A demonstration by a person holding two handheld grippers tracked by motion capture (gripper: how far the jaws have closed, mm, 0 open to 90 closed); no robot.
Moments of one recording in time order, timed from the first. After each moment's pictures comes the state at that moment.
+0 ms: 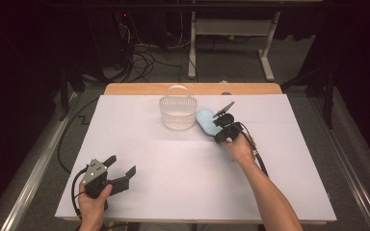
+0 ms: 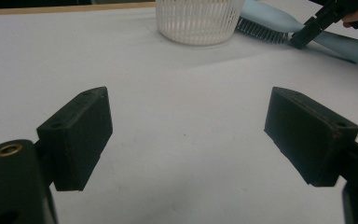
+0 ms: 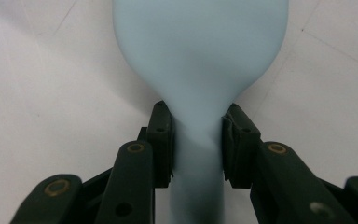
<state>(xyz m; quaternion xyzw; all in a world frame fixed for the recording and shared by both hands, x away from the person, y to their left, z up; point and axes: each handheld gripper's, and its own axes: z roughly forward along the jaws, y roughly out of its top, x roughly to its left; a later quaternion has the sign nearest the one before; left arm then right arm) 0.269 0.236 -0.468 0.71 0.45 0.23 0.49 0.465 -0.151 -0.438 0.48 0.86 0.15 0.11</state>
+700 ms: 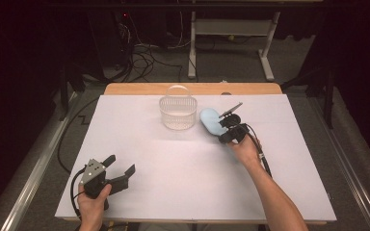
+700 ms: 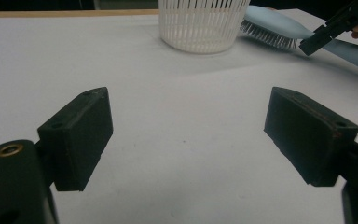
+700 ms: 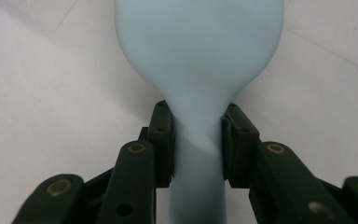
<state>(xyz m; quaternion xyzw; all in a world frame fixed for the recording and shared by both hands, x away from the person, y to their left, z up) 0.268 0.237 -0.466 0.69 0.46 0.23 0.51 0.454 -0.167 -0.430 0.48 0.85 0.18 0.12</state>
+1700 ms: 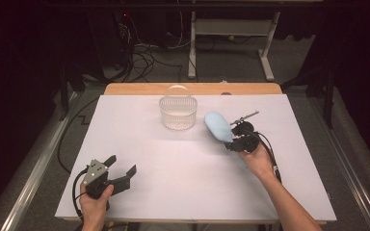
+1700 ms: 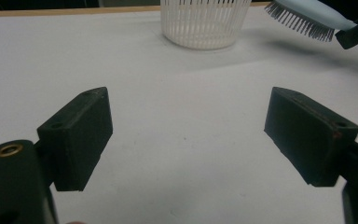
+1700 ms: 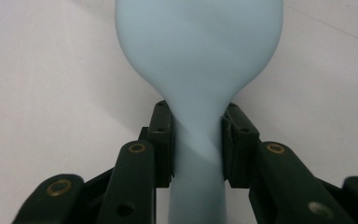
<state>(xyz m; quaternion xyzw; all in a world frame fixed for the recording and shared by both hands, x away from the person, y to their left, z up) 0.268 0.231 -0.467 0.70 0.46 0.23 0.49 0.415 -0.197 -0.423 0.46 0.85 0.24 0.10</state>
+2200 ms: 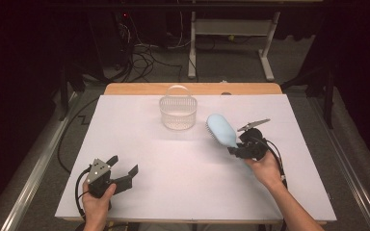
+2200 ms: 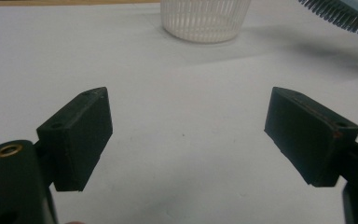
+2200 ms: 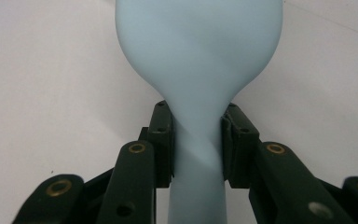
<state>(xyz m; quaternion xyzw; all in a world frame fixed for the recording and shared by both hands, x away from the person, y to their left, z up) 0.272 0.227 -0.470 0.70 0.47 0.23 0.49 0.386 -0.215 -0.417 0.44 0.84 0.29 0.10</state>
